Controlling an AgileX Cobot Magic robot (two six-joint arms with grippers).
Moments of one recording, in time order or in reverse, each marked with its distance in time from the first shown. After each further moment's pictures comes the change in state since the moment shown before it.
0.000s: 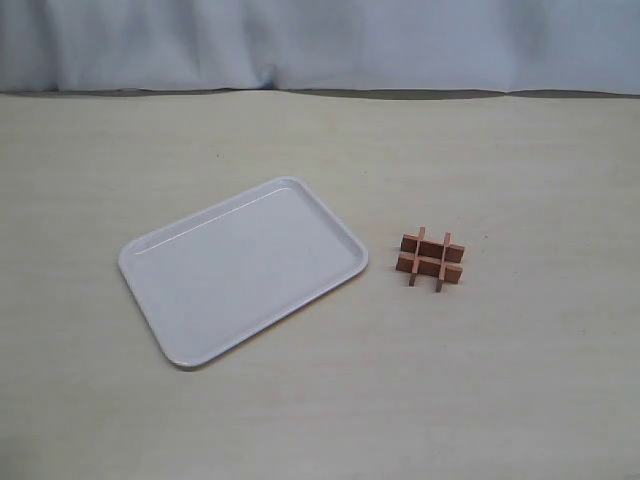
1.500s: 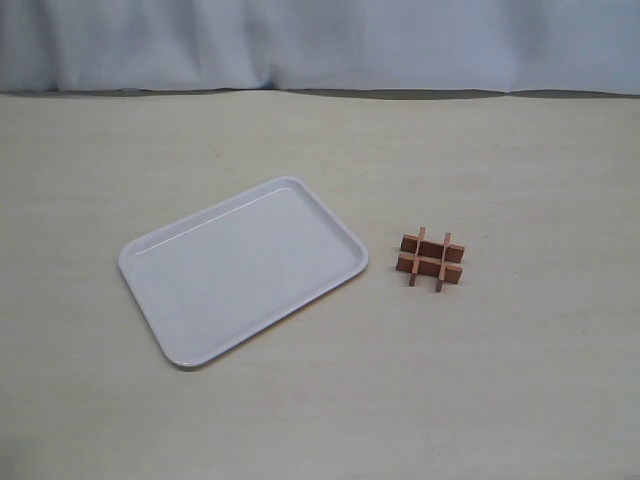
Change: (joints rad) left arm 0.000 0.000 0.000 0.000 0.000 0.000; right arm 0.000 0.055 -0.164 0.581 0.092 -0.168
